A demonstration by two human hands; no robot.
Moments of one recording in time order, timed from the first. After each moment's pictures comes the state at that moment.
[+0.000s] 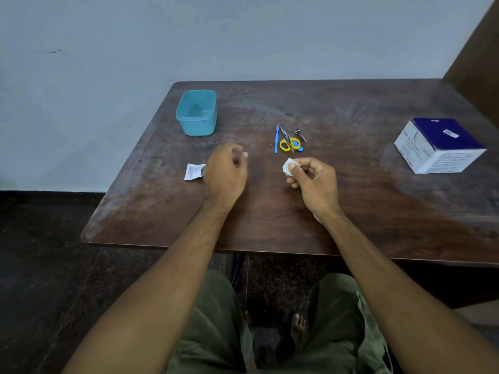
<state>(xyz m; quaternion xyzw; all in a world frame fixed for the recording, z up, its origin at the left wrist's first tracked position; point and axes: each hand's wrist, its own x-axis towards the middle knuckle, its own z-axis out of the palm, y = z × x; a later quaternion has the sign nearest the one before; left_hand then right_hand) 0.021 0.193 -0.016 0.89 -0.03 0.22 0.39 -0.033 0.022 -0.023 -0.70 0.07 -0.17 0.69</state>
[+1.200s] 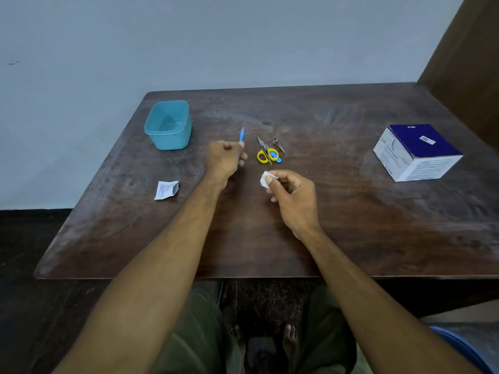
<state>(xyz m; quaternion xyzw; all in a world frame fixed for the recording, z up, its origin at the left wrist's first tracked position) 0.093 0.133 -0.002 0.80 0.05 0.01 0.60 -0.028 0.017 -0.027 -0.69 0.06 -0.19 0.70</state>
